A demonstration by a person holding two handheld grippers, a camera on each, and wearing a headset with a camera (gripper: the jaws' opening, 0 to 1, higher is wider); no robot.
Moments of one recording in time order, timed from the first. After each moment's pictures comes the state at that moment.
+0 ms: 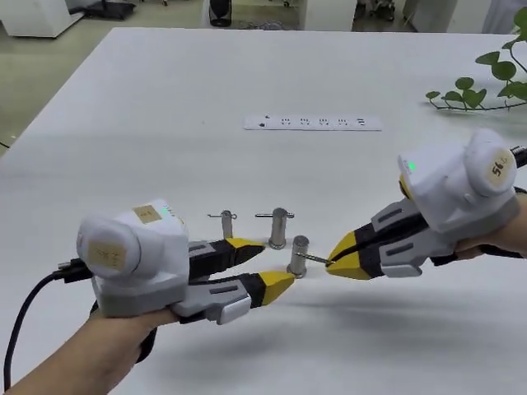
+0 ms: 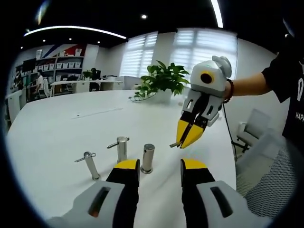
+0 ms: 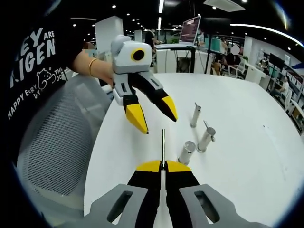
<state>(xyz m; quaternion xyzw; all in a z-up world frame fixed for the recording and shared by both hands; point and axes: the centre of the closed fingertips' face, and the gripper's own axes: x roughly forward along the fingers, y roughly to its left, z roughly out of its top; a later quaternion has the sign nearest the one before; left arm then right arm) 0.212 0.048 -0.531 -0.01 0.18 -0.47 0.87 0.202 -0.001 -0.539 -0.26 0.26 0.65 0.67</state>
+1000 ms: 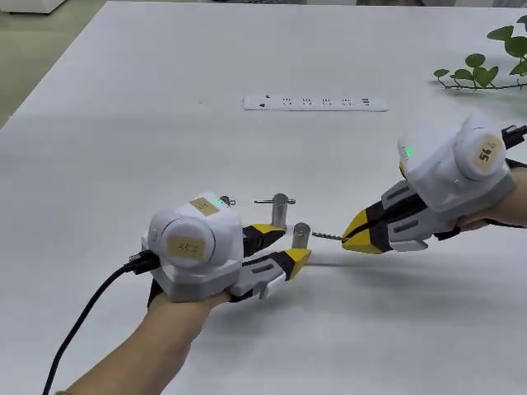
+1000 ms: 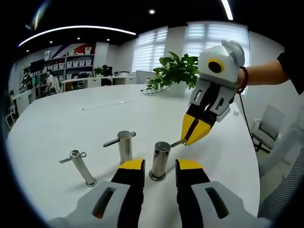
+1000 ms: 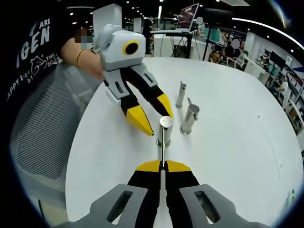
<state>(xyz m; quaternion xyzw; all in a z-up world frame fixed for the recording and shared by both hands) 0.250 0.024 -0.569 0.01 0.20 -0.41 0.89 0.233 -0.020 -0.568 -0.31 0.28 0.62 0.66</state>
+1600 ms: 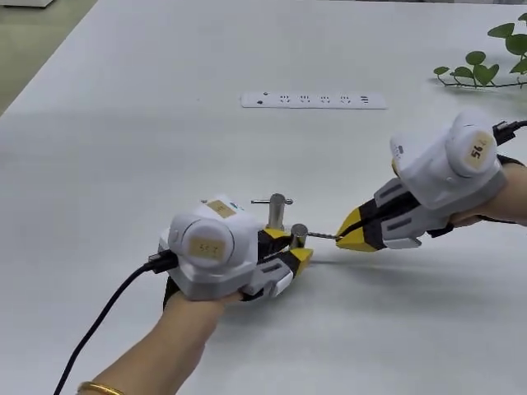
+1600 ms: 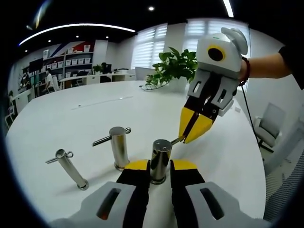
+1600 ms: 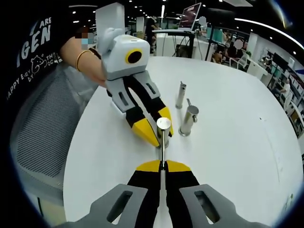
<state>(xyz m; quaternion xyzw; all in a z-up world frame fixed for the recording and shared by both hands) 0.256 0.014 -0.583 0.02 0.22 -0.41 0.89 0.239 -0.016 -0.568 -0.32 0.28 0.63 0.65</state>
